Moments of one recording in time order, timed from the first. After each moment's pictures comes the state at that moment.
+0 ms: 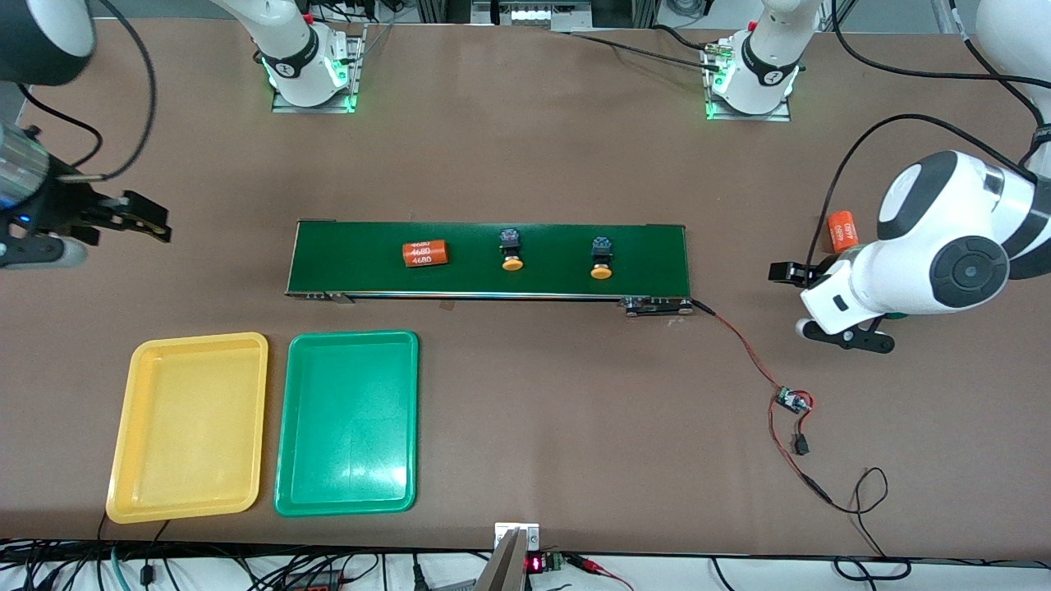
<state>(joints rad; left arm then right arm) 0.67 0.58 -0.97 -1.58 0.42 1.58 -0.18 0.25 0.15 -0.20 -1.53 0.00 1.63 -0.03</state>
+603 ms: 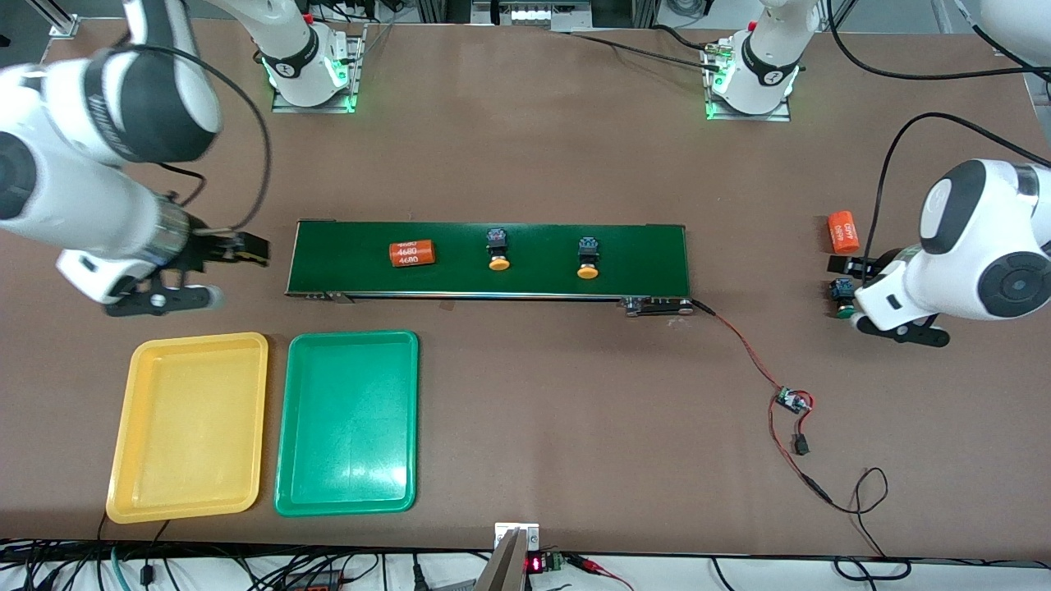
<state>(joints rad) 0.46 0.39 -0.48 -1.71 0.31 1.64 0.07 0.37 0.29 -0.20 -1.54 0.06 1.68 0.06</state>
